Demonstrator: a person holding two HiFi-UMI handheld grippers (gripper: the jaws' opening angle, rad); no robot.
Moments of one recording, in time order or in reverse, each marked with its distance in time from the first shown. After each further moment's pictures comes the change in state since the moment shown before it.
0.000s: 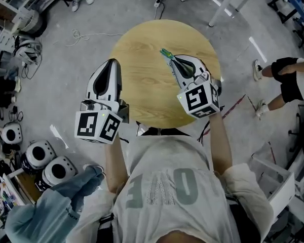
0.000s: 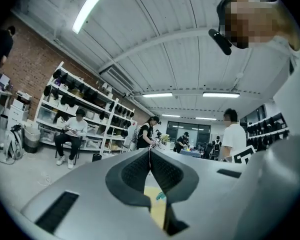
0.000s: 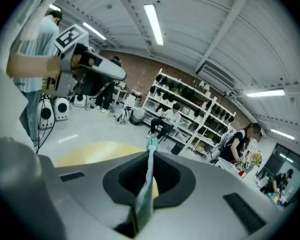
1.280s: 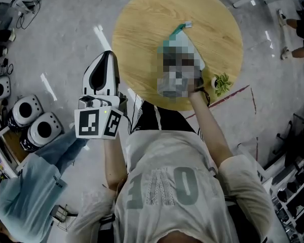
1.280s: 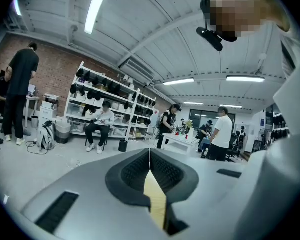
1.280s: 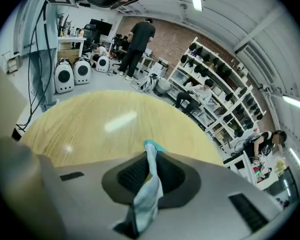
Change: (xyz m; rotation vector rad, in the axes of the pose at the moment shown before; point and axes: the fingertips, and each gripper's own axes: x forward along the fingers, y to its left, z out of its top) left arm -0.064 0.097 -0.094 -0.022 0.133 0.281; right arm 0.152 0.183 -0.126 -0.242 0.326 0.203
